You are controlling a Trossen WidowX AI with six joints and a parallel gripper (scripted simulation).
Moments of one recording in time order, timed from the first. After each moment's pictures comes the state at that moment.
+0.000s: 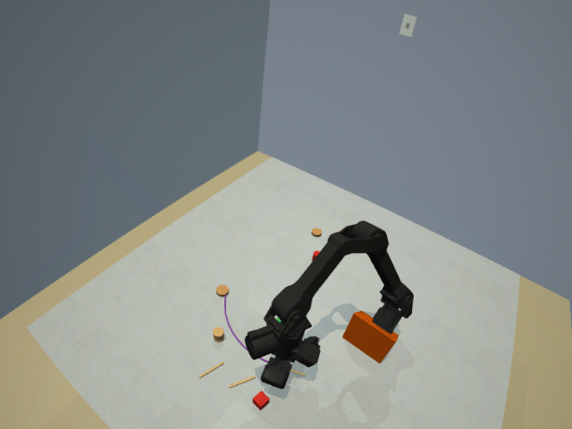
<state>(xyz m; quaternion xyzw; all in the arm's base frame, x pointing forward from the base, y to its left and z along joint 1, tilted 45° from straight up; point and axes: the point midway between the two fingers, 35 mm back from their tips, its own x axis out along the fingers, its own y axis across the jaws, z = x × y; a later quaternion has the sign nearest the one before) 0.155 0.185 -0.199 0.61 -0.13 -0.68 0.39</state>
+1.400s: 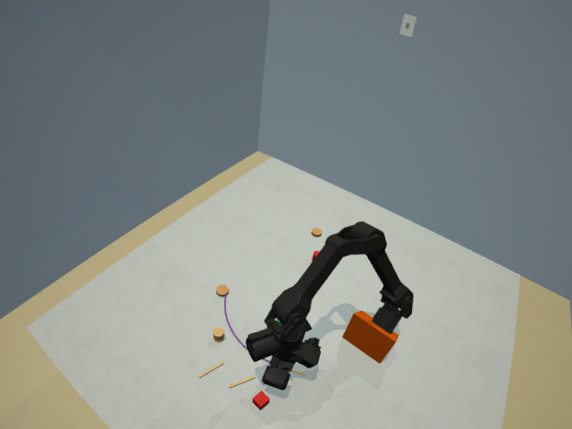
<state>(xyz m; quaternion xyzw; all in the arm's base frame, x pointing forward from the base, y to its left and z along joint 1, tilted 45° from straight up) 0.154 0.173 -0.204 0.60 -0.13 -0.68 0.39</state>
